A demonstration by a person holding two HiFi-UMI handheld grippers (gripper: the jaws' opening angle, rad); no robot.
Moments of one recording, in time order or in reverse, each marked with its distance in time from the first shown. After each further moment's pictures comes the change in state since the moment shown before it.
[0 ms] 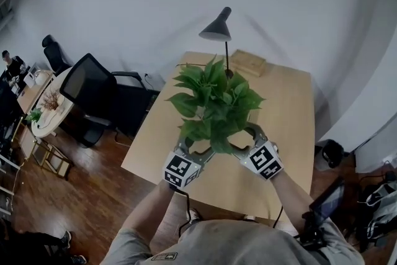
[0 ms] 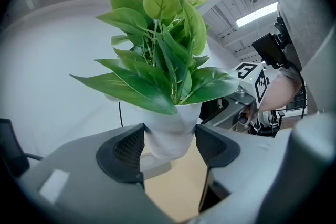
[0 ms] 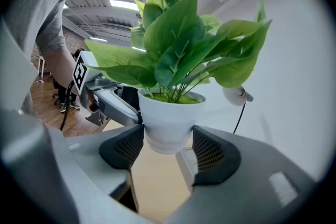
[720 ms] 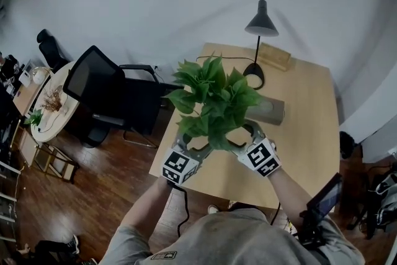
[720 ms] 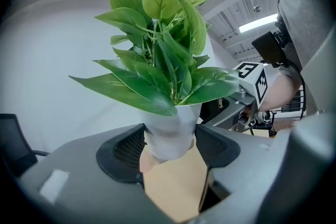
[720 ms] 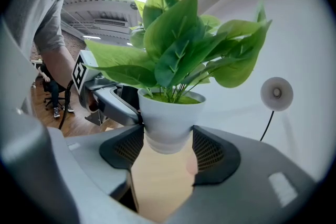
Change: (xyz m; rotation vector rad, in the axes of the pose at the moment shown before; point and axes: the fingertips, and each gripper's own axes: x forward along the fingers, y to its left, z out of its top) left arm -0.099 0.151 -0.049 -0.024 0.028 -0.029; right arm 0.164 0.068 0.052 0.049 0.044 -0.014
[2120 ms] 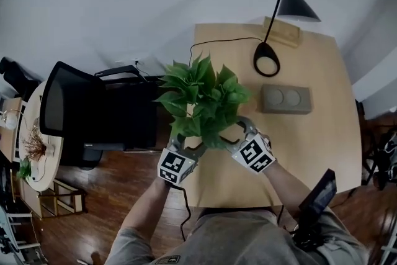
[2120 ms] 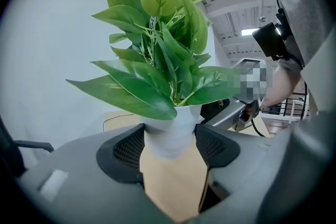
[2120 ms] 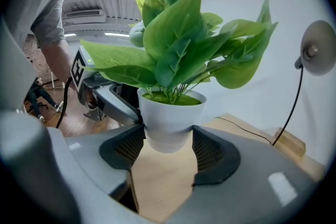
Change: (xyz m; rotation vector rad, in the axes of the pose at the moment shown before) left arm 0.010 0.181 -0.111 -0.081 0.125 -0.192; right arm 0.206 -0.007 -0.032 0.166 0.161 -0.090
